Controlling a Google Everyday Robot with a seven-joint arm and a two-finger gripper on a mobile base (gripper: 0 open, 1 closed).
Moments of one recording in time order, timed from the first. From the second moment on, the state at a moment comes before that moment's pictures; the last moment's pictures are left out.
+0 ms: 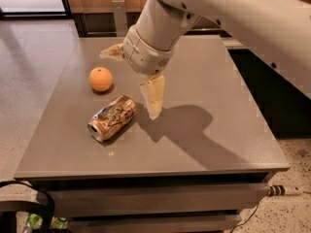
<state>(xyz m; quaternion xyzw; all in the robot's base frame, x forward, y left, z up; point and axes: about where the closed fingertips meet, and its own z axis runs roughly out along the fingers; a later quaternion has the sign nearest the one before) 0.524 0.058 0.904 -0.90 0.37 0.04 0.24</state>
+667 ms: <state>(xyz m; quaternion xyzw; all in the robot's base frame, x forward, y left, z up) 0.522 0.057 0.902 -0.91 0.36 0.04 0.20</state>
